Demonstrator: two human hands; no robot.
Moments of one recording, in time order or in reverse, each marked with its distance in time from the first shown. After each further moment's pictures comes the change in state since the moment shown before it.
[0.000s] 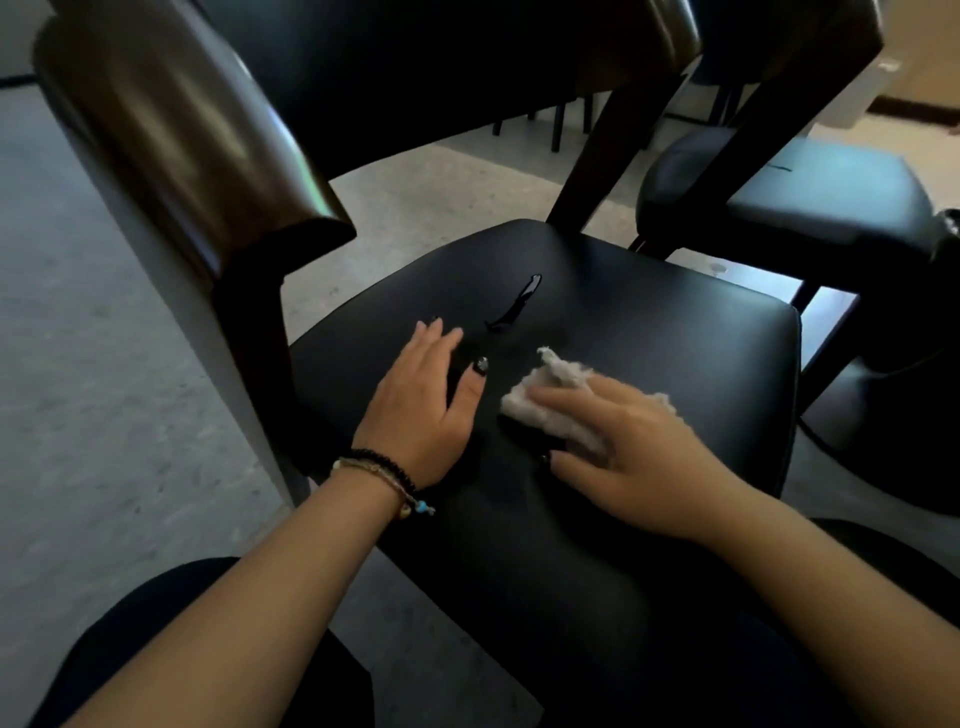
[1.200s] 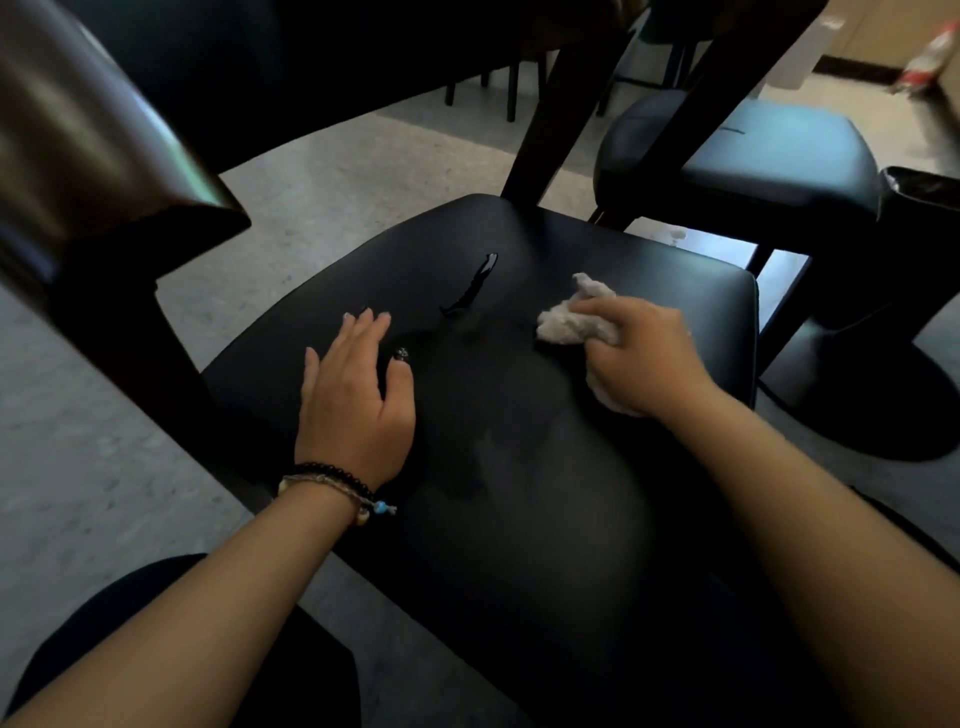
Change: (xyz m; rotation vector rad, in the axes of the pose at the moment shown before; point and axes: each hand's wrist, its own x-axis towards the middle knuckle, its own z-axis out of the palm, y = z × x) left_hand -0.001 -0.002 0.003 -0.015 0.185 -0.078; right_hand 0.042 0.050 -0.017 0.063 0.311 0.427
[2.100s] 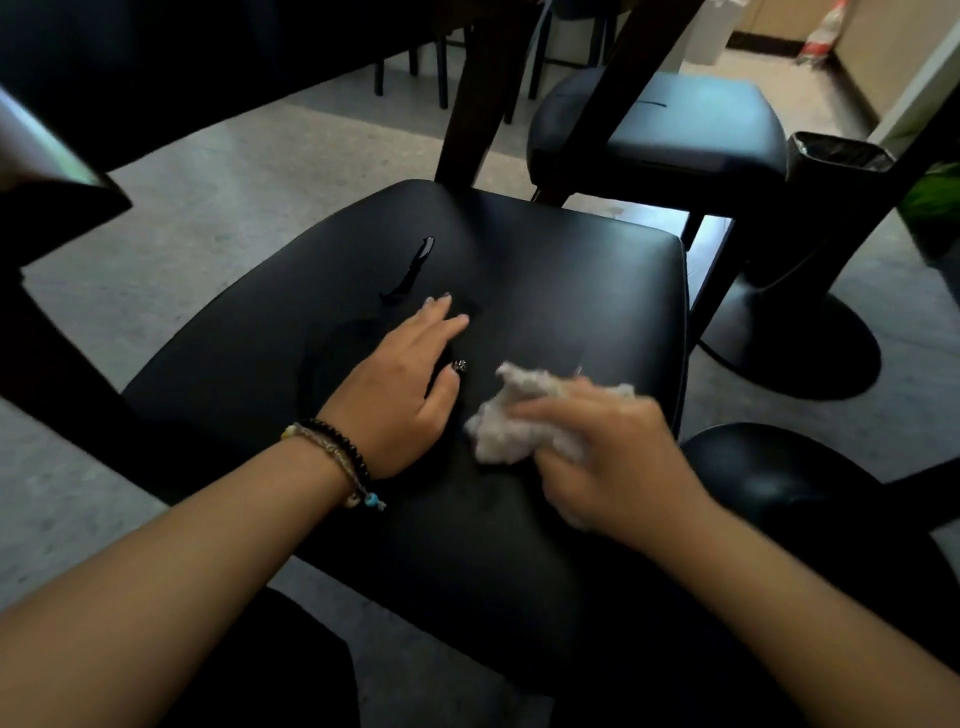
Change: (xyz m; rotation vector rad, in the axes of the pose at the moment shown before) left_hand 0.003 0.048 0.008 -0.021 -0.419 0.442; right_hand -0.115 -0.012 0.001 0.091 0.193 -0.278
